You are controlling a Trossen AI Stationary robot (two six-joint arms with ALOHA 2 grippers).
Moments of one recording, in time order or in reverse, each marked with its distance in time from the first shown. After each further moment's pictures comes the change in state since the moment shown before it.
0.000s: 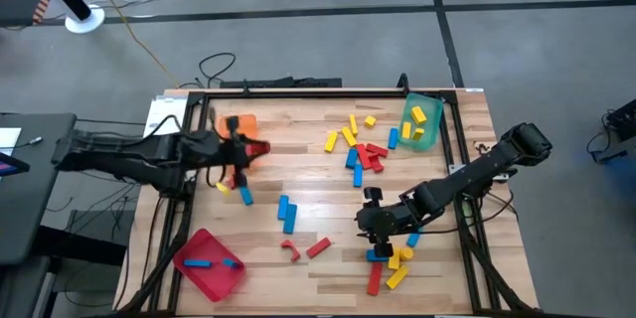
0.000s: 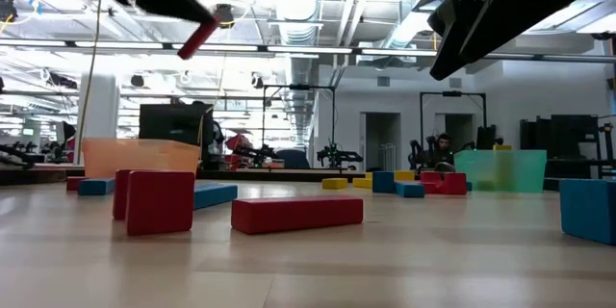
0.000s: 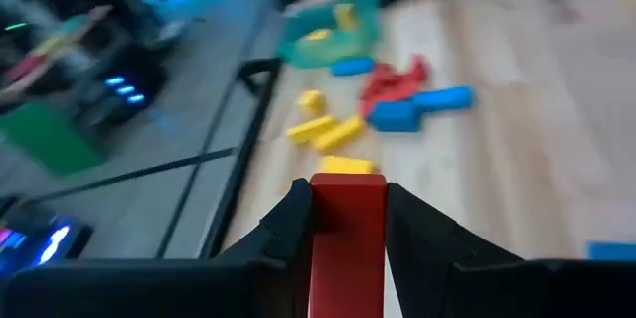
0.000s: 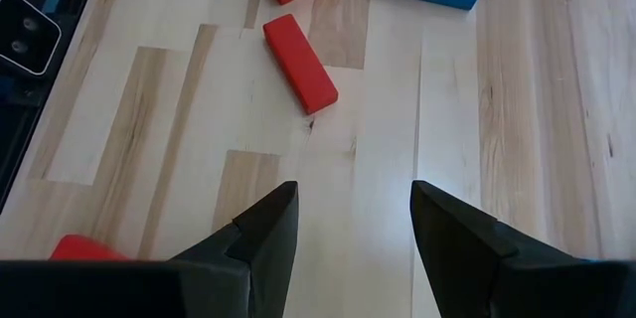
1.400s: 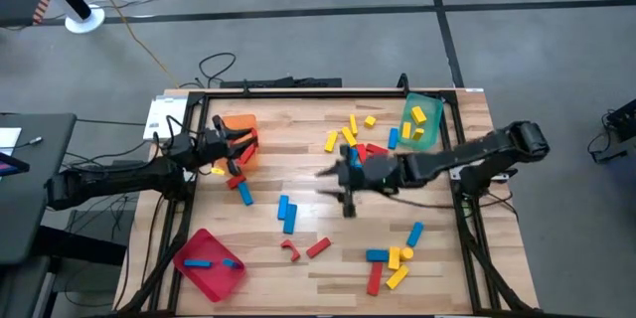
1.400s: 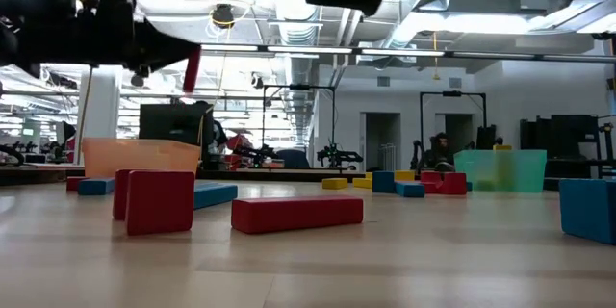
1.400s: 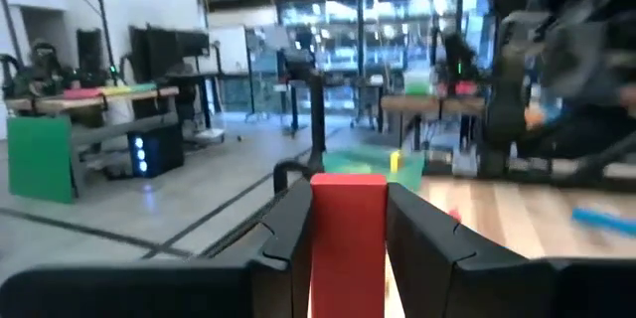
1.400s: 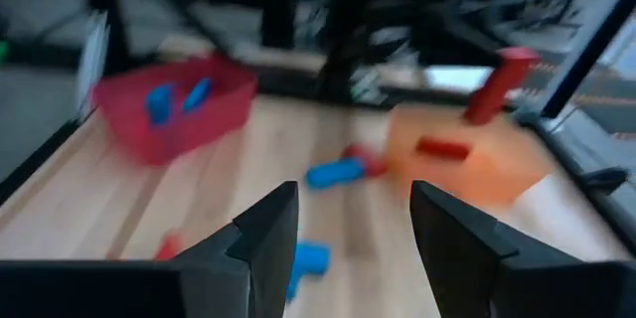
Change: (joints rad) left arm 0.408 -0.212 -0.641 0.979 0.393 -0.316; right arm -0.320 0.002 0.000 0.623 -0.041 -0.353
